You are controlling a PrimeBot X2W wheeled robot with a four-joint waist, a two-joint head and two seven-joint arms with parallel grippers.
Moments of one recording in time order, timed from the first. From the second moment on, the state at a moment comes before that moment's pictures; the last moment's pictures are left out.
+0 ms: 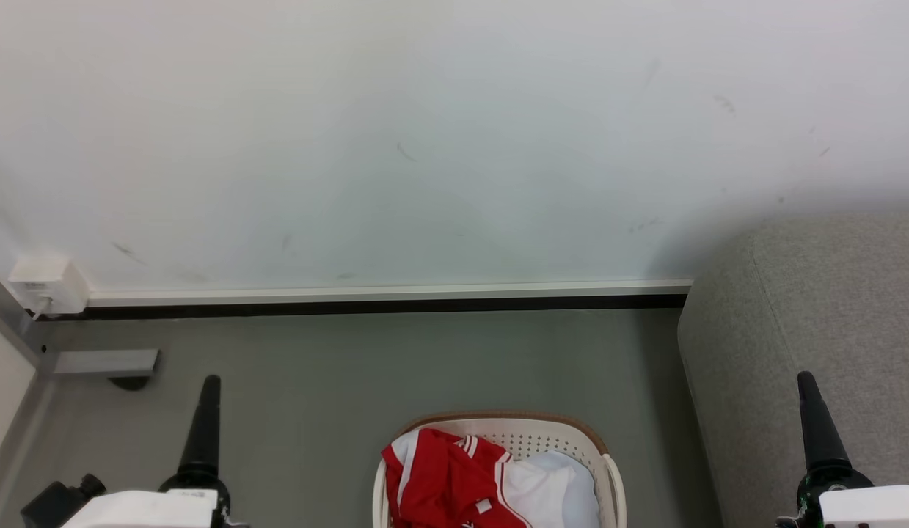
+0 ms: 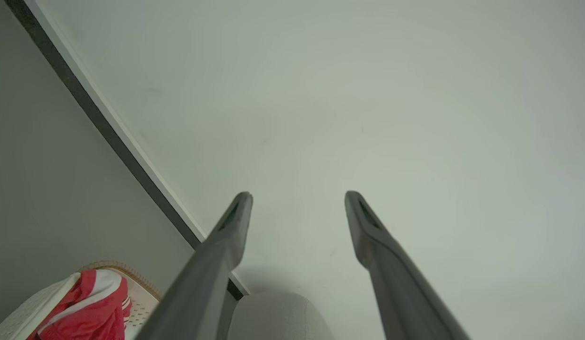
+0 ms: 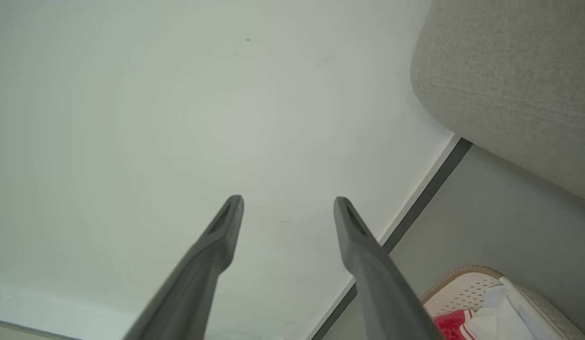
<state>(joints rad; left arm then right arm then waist) -0.07 0.04 0.10 0.17 -1.25 -0.13 0.00 -0.07 -0.04 -0.03 0.18 1.37 0.13 0.00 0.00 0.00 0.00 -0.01</state>
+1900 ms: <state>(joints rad) -0.04 0.16 -0.11 0.07 -0.39 0.08 -0.17 -0.06 -0.05 0.09 0.16 0.42 0.13 -0.17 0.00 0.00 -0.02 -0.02</state>
